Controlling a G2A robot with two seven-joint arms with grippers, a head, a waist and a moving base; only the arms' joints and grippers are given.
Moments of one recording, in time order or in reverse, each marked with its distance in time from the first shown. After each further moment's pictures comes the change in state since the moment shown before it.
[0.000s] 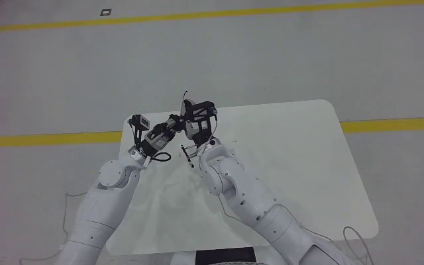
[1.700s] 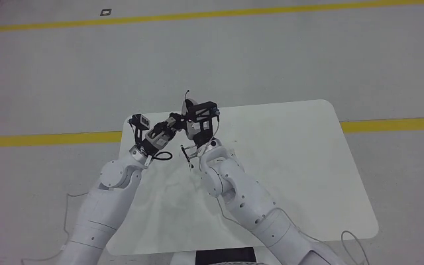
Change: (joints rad) left arm 0.004 -0.008 0.004 -0.018 0.003 0.000 0.033; right arm -0.042 -0.033 0.042 -0.019 -0.035 -0.023 -0.003
